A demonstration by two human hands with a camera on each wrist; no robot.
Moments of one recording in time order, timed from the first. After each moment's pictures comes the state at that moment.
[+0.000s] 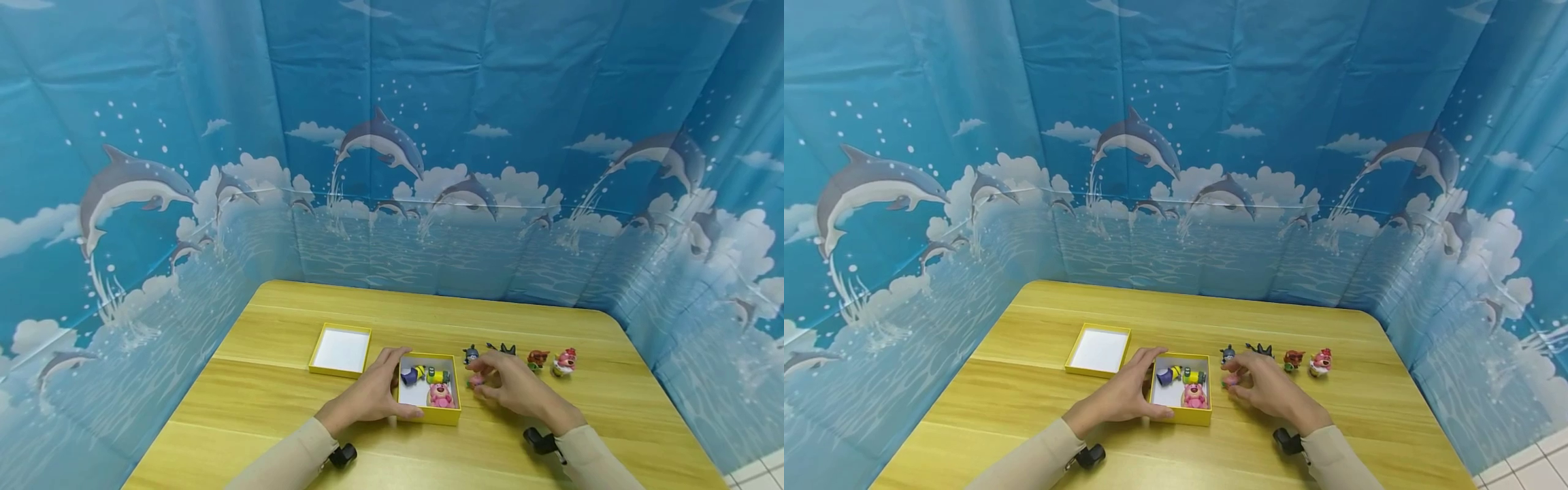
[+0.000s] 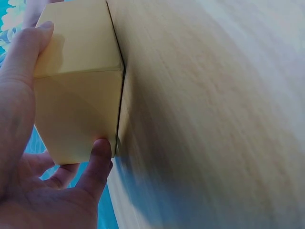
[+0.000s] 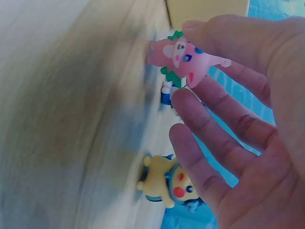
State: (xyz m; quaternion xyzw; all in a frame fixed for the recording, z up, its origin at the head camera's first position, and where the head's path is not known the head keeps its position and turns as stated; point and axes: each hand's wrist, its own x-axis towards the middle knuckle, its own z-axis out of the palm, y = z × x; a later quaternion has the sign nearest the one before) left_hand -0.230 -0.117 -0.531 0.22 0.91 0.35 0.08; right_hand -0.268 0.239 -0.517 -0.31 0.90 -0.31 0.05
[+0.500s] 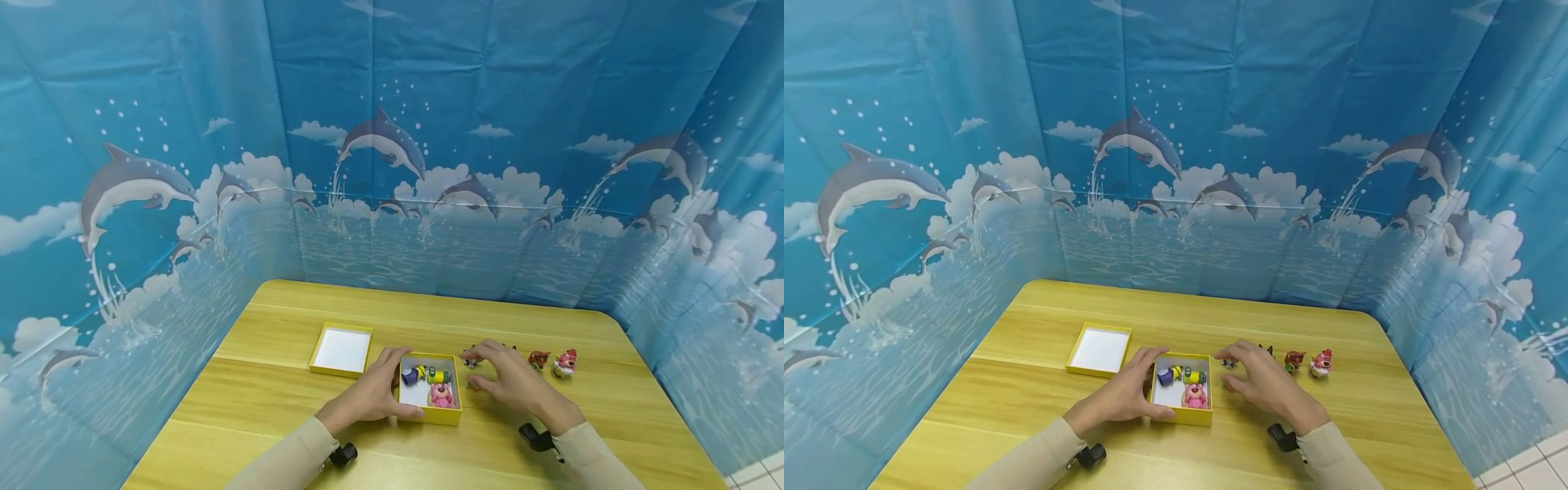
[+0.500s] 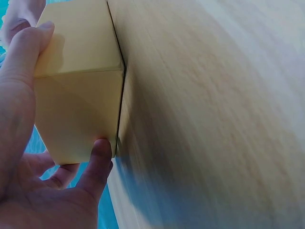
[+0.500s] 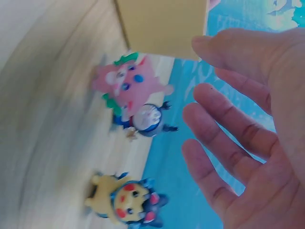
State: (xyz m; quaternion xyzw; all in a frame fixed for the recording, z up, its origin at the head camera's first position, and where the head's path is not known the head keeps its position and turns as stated) left_hand -0.229 -0.117 -0.529 0.22 0.90 0.36 0.08; right_hand -0.260 0.222 -0.492 -0.33 0.91 -0.25 -0.03
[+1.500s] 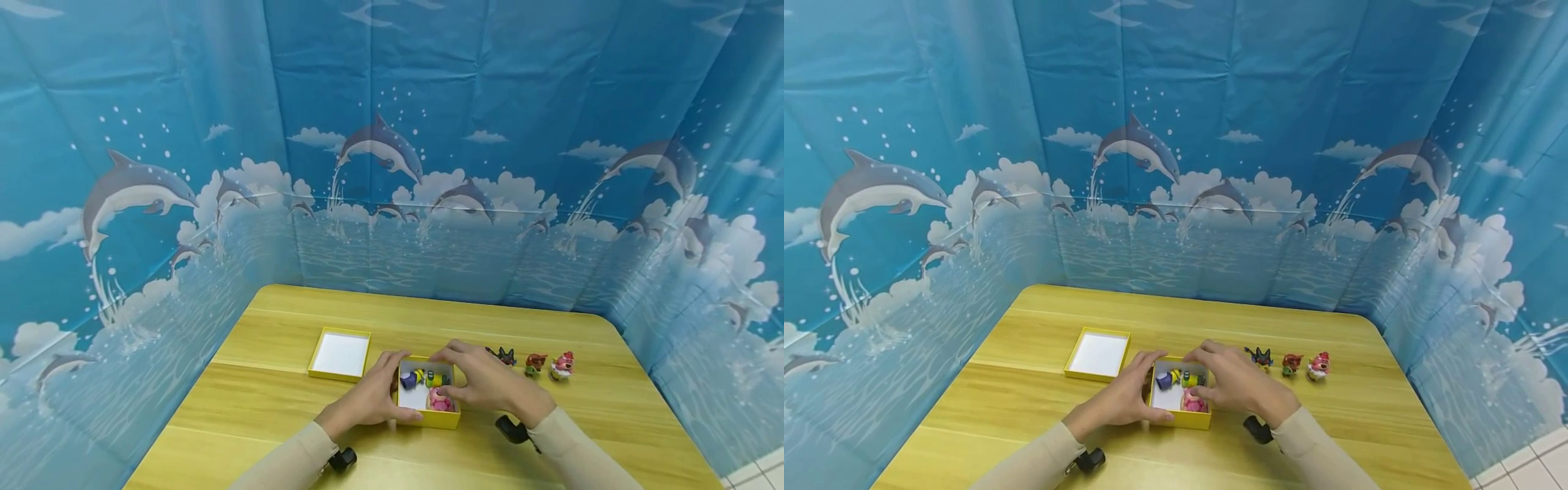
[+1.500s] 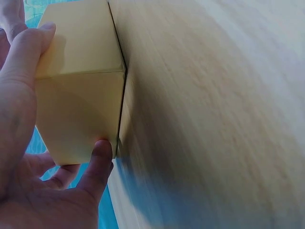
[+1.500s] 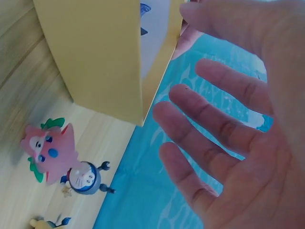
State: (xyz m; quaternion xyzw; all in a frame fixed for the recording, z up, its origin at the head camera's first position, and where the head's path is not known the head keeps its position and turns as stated) left_hand -0.229 -0.118 -0.532 0.23 0.90 0.36 0.08; right_hand -0.257 0.176 -0.461 -0.39 0.90 -0.20 0.03
